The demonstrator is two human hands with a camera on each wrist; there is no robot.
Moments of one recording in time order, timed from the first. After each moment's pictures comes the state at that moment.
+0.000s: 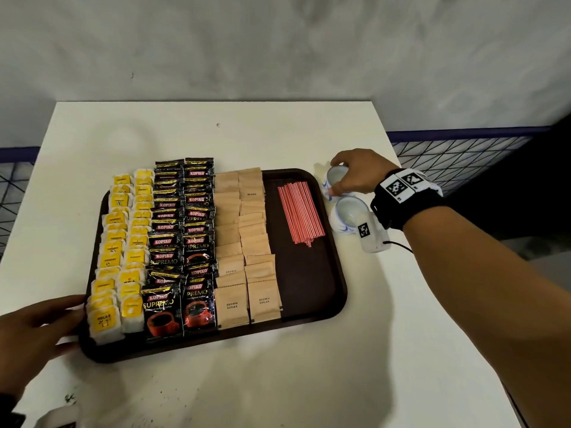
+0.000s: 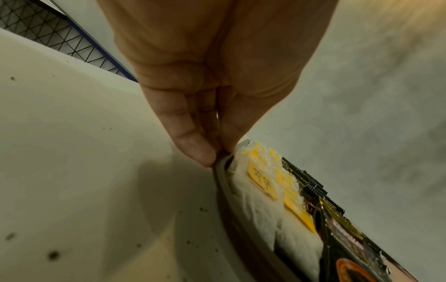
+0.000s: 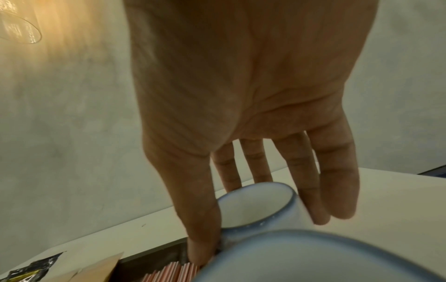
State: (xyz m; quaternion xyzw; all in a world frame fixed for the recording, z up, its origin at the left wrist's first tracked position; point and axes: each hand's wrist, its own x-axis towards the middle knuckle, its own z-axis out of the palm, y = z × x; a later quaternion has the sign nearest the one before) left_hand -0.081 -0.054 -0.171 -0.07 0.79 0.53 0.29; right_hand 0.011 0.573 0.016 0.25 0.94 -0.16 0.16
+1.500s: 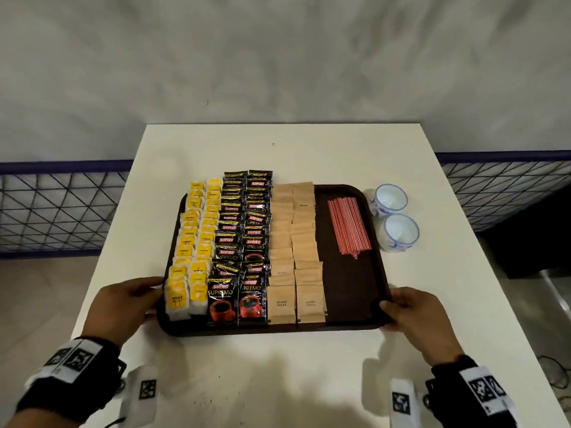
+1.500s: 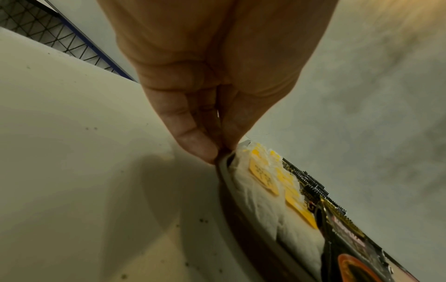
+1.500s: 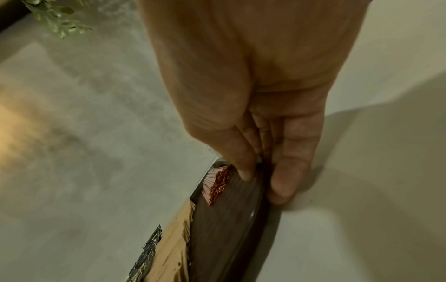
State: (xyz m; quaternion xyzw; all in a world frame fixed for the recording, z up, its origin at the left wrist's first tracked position) left_hand -0.047 0.037 -0.060 -0.10 0.82 0.53 0.21; right_hand 0.190 0.443 -0.059 0.45 0.71 -0.54 -0.03
